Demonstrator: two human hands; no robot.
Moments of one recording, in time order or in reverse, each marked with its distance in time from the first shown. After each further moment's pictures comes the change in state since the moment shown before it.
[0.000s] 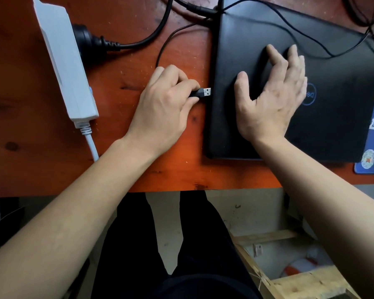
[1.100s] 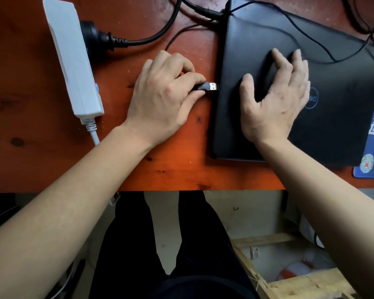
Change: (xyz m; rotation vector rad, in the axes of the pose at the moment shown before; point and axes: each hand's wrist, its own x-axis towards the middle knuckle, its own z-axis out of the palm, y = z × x) left_hand 0.009 -0.019 0.000 0.131 0.136 0.174; right_hand 0.000 0.001 0.002 0.006 0.013 0.001
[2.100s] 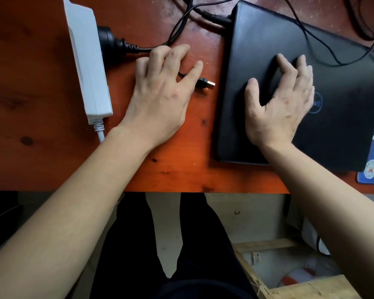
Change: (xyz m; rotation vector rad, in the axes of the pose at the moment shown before) left_hand -0.003 -0.006 -0.007 0.324 -0.137 -0.033; right_hand -0.001 -0.001 -0.002 -0.004 -0.008 0.002
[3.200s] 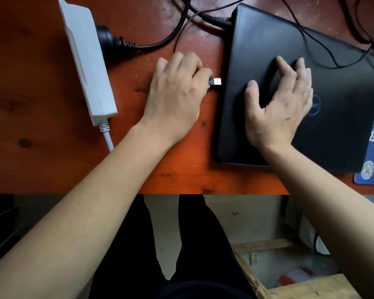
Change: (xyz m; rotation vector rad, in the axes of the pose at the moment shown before) left_hand 0.018 0.019 0.002 -0.143 0.070 -0.020; right_hand 0.001 0.002 0.002 0.001 0.007 -0.008
